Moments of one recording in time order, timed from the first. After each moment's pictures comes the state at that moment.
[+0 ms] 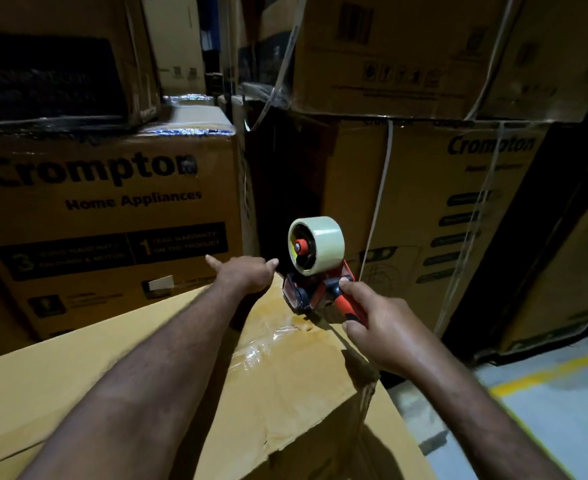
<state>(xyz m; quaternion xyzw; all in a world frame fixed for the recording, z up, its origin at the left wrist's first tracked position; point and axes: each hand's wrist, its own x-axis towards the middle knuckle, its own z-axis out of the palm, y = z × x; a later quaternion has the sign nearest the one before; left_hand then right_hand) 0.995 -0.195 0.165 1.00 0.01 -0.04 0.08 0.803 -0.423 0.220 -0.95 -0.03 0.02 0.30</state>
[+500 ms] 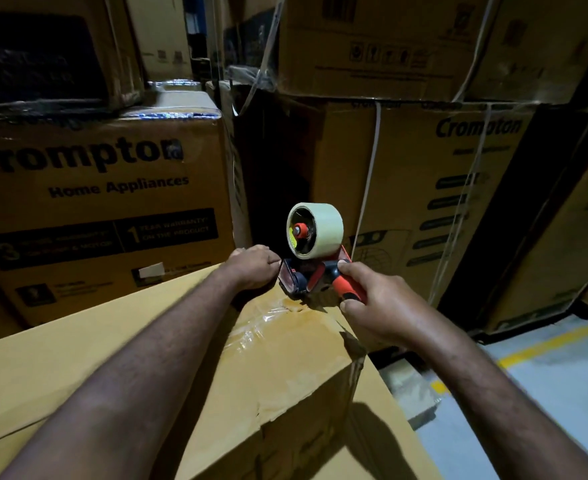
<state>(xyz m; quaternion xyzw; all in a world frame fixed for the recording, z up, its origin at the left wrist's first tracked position) 0.976 -0.212 0.160 0.98 -0.16 -0.04 0.10 0.799 -0.438 0.225 -0.96 -0.03 0.03 0.28</state>
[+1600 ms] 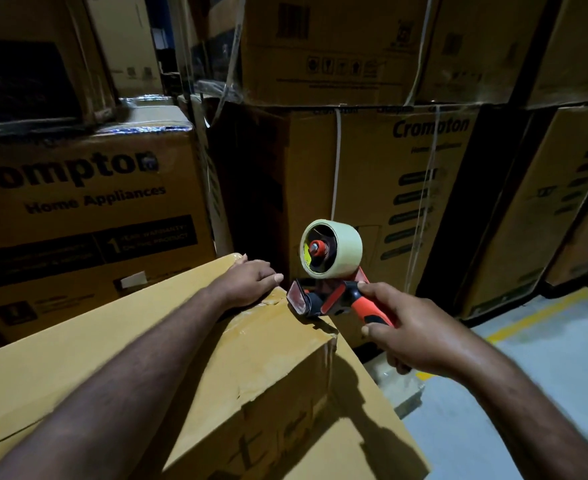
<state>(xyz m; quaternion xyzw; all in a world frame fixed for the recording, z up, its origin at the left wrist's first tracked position) 0.936 -0.227 0.146 0.95 -0.25 -0.02 0.16 0.710 -0.486 0.226 -0.93 0.03 0.06 0.36</state>
